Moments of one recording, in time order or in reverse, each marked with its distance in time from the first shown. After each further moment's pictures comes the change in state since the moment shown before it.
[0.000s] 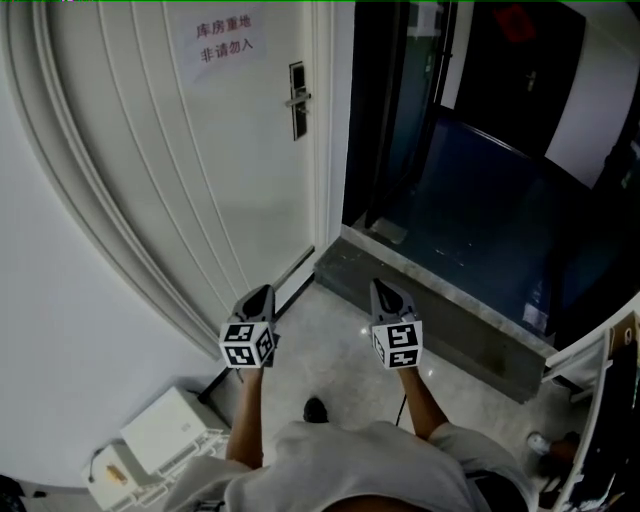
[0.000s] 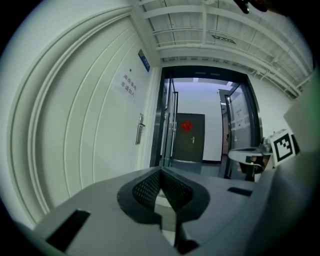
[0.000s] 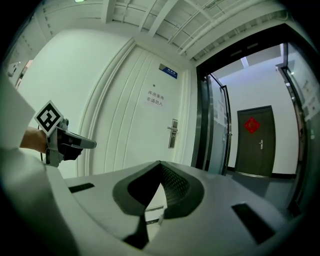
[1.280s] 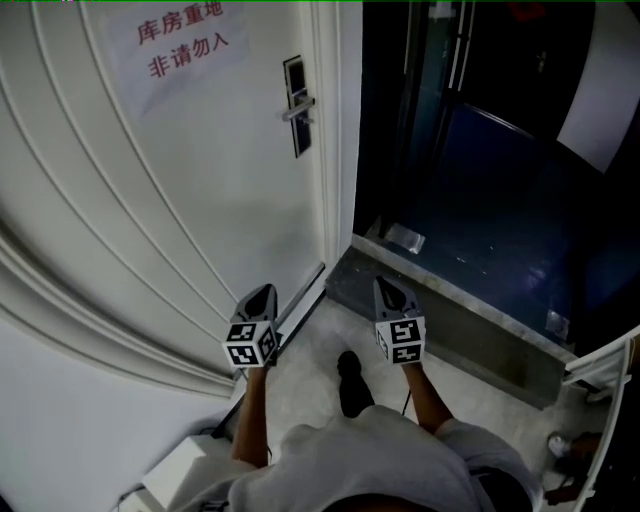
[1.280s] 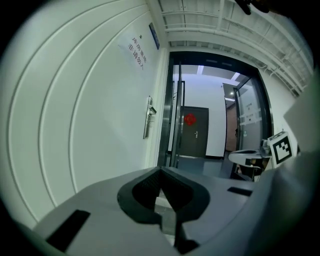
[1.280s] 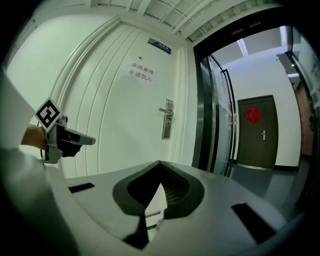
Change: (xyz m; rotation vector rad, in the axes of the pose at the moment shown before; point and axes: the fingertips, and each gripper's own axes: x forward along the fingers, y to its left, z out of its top) left arm 0.244 0.150 0.013 -0.006 0.072 -0.032; right arm 0.274 -0.055 -0.043 0.043 0.086 -0.030
